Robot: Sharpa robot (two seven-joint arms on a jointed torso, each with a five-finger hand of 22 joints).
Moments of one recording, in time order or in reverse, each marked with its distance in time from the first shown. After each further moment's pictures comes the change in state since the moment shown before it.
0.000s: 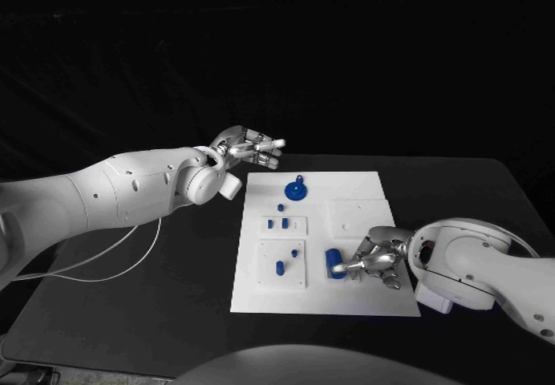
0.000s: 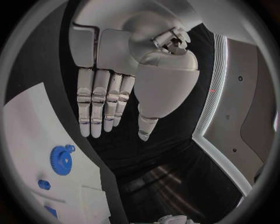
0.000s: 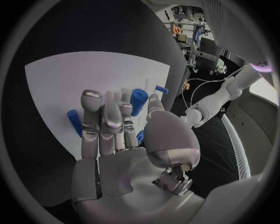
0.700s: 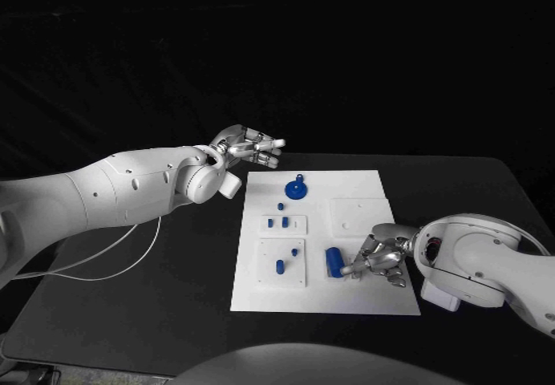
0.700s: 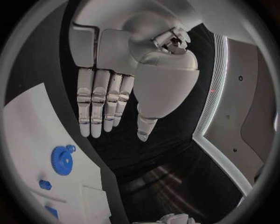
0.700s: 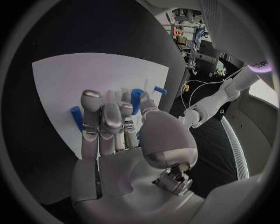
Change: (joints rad) left arm 0.000 -0.001 0.000 0.001 -0.001 0.000 -0.003; left_hand 0.006 0.013 -0.003 -0.003 0.008 0.000 0.000 0.000 0.000 0.000 0.000 0.000 0.000 0.000 0.000 0.000 0.000 0.000 0.000 0.000 0.000 -0.002; right arm 0.000 -0.019 0.020 0.017 -0.008 0.034 0.000; right_hand 0.058 0.062 0.138 -0.077 -0.092 0.021 -0.013 0.000 0.012 0.009 -0.009 0.003 -0.001 0.000 0.000 0.000 0.000 0.000 0.000 0.000 0.000 0.002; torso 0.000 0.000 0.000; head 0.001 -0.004
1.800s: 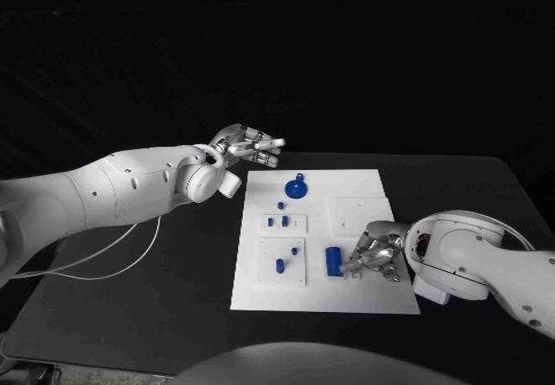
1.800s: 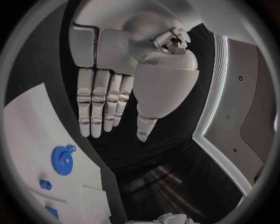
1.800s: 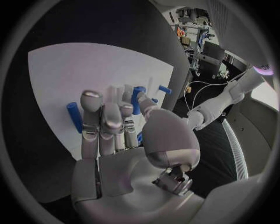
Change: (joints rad) left arm 0.000 -0.001 0.000 0.000 0.000 0.002 0.000; left_hand 0.004 0.004 -0.007 -0.013 0.007 0.000 0.000 0.000 0.000 0.000 0.000 0.000 0.000 0.000 0.000 0.000 0.001 0.000 0.000 0.000 0.004 -0.002; right arm -0.003 0.051 -0.005 -0.057 -0.040 0.009 0.000; right_hand -0.009 -0.079 0.217 -0.025 -0.002 0.016 -0.003 0.000 -0.030 0.004 -0.004 -0.007 0.009 0.000 0.000 0.000 0.010 -0.015 0.000 -0.007 0.000 0.000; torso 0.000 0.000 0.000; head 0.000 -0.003
